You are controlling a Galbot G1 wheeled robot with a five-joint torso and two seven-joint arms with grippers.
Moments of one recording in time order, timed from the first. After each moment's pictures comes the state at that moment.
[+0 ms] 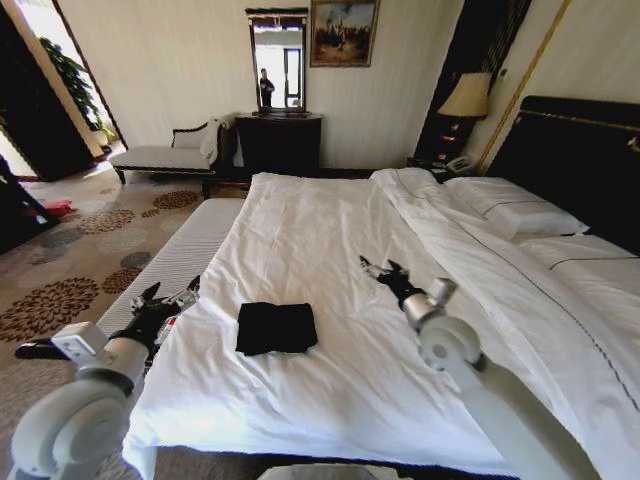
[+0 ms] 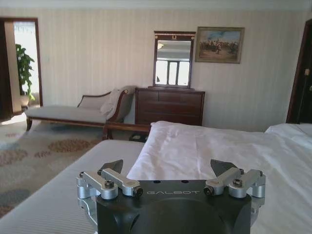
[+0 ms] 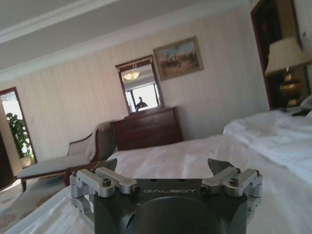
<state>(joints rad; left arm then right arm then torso) 1.62 -1.15 -0.85 -2.50 -0.61 0.46 -0.26 -1.39 0.95 0.55 2.29 0.81 -0.15 0.33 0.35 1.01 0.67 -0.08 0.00</state>
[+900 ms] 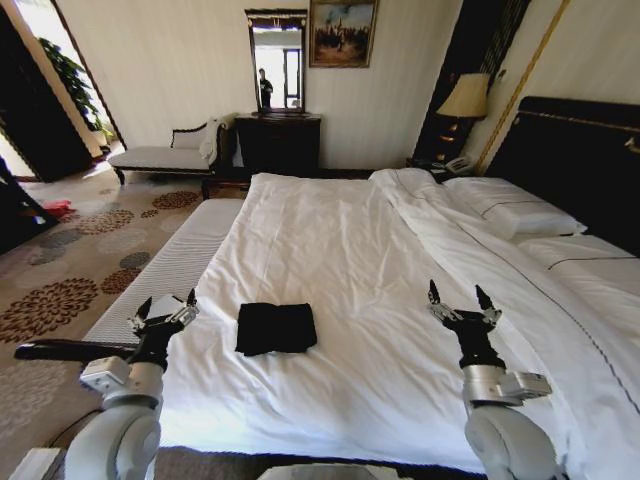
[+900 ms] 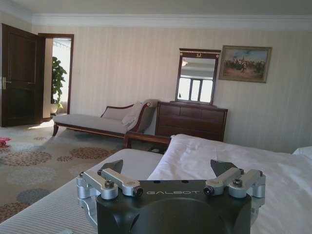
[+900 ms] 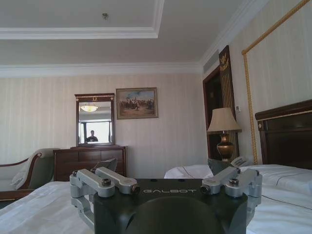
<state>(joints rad) 1.64 -1.37 -0.82 -2.43 -0.45 0.30 -0.16 -1.68 1.31 0.76 2.34 0.37 0.06 0.15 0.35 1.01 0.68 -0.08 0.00</state>
